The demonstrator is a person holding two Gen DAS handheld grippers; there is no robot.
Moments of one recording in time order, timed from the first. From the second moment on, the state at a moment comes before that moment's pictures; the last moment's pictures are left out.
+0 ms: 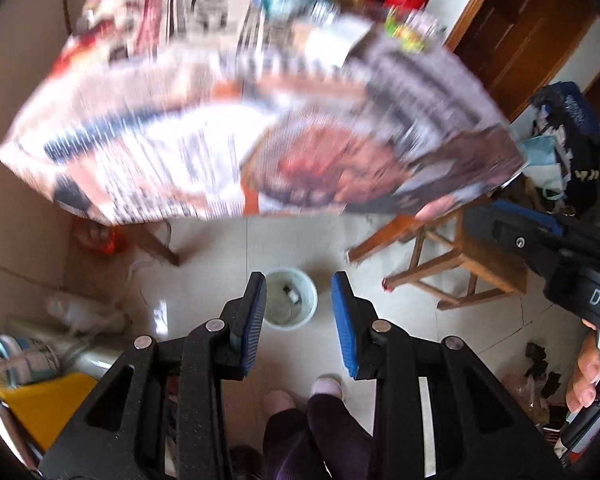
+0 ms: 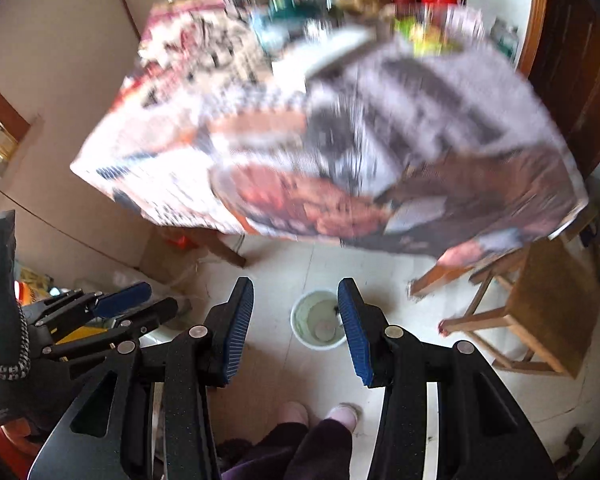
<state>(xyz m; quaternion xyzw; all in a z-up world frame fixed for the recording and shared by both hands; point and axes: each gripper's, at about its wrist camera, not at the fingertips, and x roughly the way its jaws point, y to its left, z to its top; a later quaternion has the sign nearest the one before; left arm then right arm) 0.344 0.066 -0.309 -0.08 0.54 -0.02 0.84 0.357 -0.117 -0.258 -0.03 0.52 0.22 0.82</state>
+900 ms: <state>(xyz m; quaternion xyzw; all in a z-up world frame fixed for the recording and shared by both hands) 0.401 0.035 -0.165 -0.04 0.44 -0.07 0.90 0.393 -0.177 -0.122 0.01 0.41 0.15 0.90</state>
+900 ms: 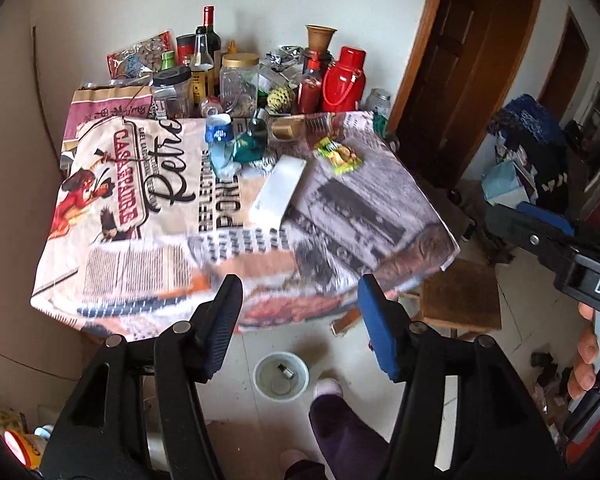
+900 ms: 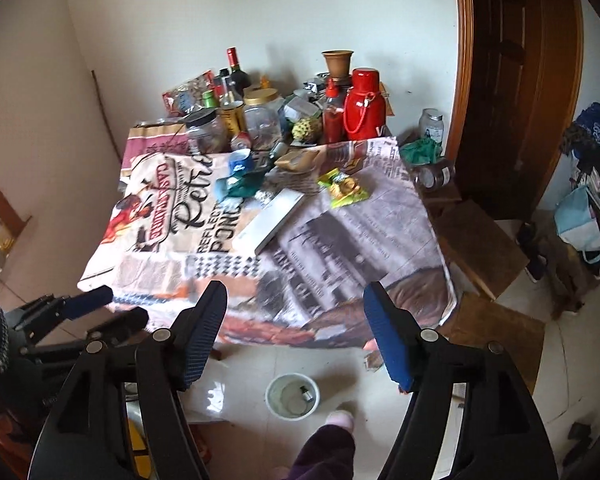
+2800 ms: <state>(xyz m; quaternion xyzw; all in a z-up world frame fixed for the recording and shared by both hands) 0.667 0.009 -0.334 -0.01 0.59 -0.07 0.80 0.694 -0.158 -0.293 -0.06 0.55 0.18 0.81</state>
